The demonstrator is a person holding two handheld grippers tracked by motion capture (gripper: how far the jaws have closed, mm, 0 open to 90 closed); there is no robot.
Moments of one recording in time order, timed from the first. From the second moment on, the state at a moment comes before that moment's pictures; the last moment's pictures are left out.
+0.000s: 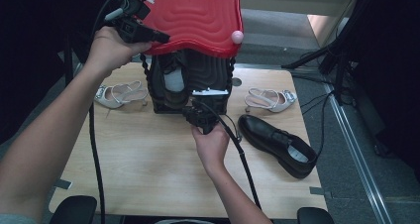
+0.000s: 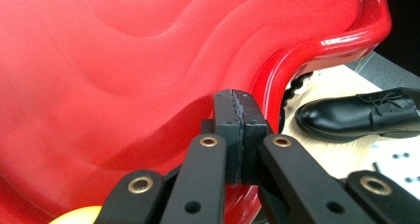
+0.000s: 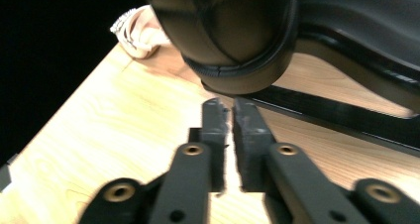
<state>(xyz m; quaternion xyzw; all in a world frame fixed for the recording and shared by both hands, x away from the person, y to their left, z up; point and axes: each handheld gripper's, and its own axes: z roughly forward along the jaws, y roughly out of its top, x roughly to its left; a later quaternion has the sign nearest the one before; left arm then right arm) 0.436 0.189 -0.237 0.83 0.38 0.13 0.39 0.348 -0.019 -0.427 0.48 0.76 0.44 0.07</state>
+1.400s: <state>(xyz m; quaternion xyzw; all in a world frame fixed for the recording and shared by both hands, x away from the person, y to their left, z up) 0.435 0.188 -0.237 0.83 0.38 0.14 0.39 0.415 0.033 -0.434 0.50 0.75 0.42 0.05</state>
